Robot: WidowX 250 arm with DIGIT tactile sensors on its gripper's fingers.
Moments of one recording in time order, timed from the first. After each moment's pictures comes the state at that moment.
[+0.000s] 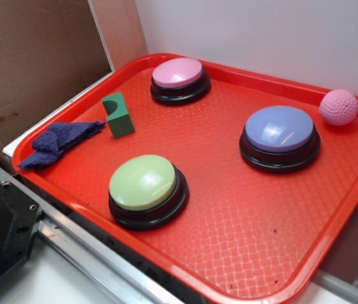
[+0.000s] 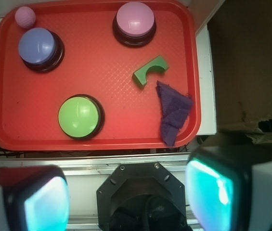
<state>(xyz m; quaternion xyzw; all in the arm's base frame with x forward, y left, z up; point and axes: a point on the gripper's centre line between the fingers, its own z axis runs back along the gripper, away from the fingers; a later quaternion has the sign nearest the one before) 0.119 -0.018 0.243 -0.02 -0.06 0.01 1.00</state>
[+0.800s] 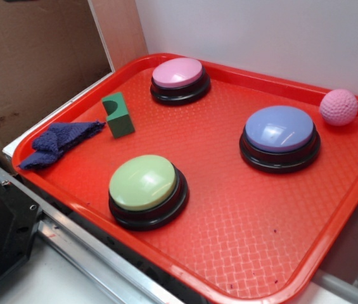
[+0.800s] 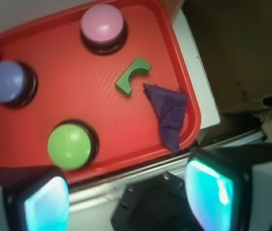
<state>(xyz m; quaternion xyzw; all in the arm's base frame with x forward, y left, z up) 0.156 0.001 0.211 -0.03 -0.05 0.19 0.98</state>
